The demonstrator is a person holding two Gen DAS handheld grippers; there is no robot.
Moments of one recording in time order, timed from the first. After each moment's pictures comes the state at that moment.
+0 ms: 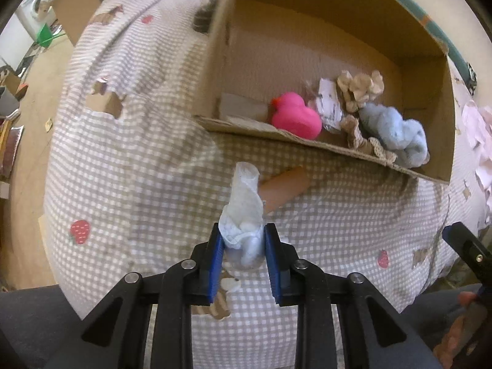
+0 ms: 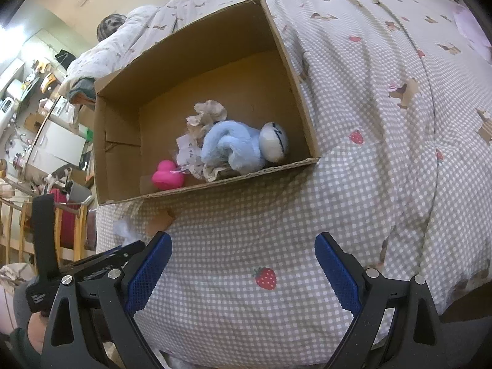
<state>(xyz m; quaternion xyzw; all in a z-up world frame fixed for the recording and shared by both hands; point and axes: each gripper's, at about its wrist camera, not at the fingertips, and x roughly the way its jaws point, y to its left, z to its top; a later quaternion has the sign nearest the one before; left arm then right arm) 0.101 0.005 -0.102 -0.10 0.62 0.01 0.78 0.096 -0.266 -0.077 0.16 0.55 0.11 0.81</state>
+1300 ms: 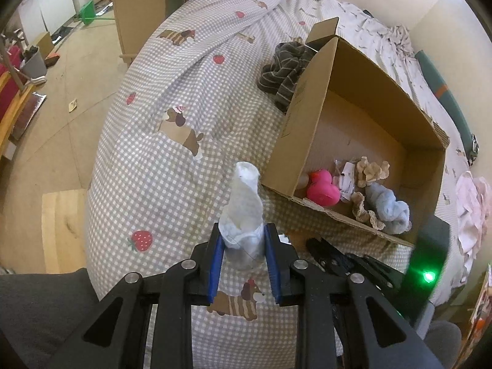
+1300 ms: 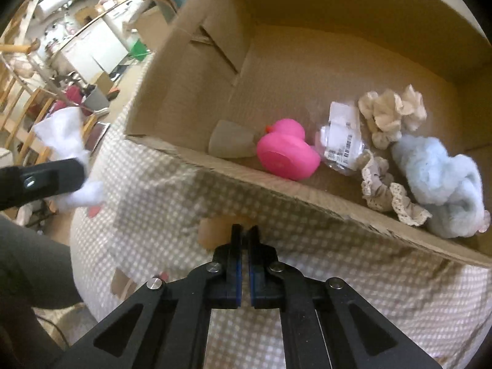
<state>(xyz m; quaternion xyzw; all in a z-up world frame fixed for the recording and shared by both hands) 0.093 0.069 -0.047 -0.19 0.56 0.07 0.80 0.126 -0.087 -0.131 -0.04 0.55 0.25 0.79</state>
